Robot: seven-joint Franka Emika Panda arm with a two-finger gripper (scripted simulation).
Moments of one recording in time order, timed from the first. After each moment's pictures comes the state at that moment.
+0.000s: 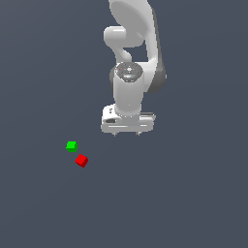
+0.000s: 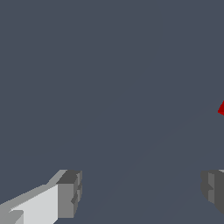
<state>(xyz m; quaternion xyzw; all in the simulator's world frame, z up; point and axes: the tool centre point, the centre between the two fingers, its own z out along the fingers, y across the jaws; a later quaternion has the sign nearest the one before) 0.001 0.012 0.157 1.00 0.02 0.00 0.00</state>
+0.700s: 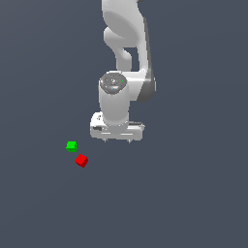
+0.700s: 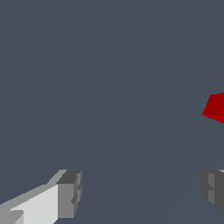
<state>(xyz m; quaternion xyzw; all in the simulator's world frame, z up) 0.022 -0.028 0.139 1.00 -0.03 0.00 0.00</state>
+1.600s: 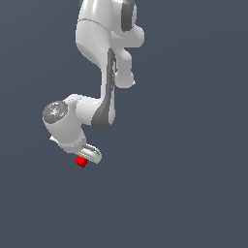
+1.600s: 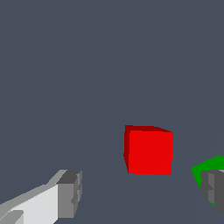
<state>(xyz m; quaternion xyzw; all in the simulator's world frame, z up) 0.063 -0.186 0.076 0.98 -0.20 0.00 0.00</state>
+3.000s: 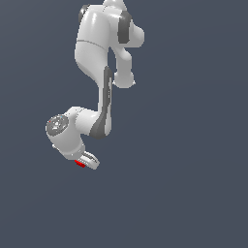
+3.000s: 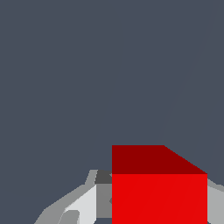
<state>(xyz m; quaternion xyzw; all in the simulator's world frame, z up) 0.064 -0.204 0.020 0.97 -0.22 0.00 0.00</state>
